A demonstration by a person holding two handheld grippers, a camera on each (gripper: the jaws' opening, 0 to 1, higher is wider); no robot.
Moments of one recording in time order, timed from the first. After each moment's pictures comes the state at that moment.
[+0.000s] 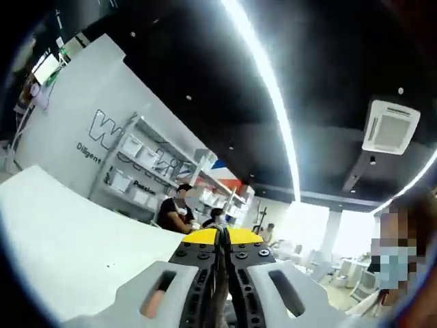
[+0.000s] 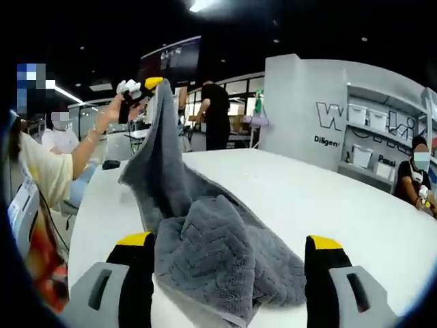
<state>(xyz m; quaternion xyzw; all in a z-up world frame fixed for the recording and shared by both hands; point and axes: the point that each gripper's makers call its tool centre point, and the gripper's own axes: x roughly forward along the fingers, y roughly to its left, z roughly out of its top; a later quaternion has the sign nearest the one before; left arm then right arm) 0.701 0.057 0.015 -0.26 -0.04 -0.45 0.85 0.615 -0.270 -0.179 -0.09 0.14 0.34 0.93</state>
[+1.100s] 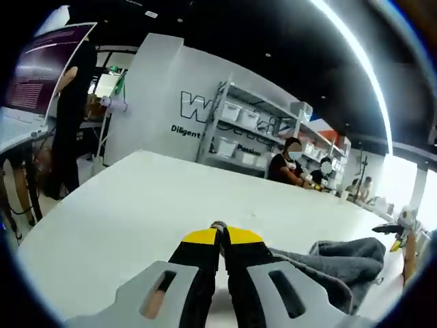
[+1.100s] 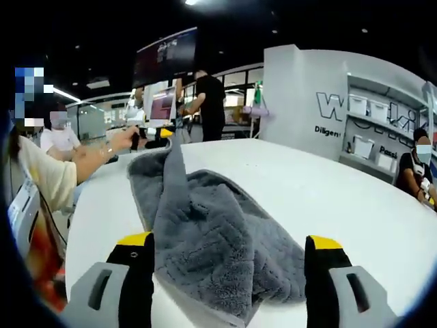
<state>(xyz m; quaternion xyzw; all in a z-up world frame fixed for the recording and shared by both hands) 0.816 0.201 -0.174 -0.13 0.11 -0.20 0.97 0.622 -0.272 -0.197 -0.09 0.17 0.34 0.92</state>
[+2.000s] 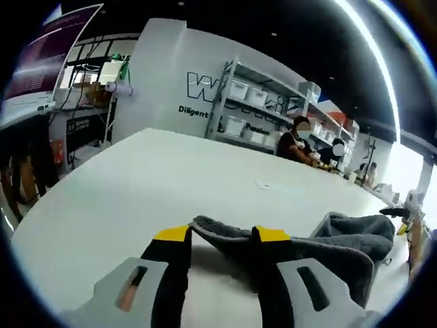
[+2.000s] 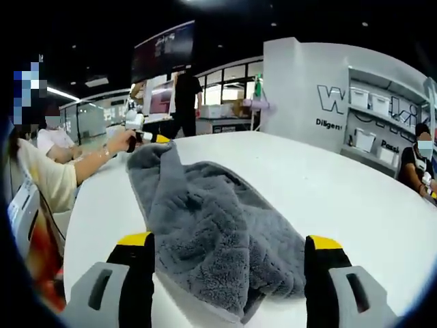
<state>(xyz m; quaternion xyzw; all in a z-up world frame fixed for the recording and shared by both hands) 0.801 0.205 -0.223 -0.11 0.17 -0.19 0.96 0.624 -0.269 -0.211 -0.09 0.19 0.34 0.92</state>
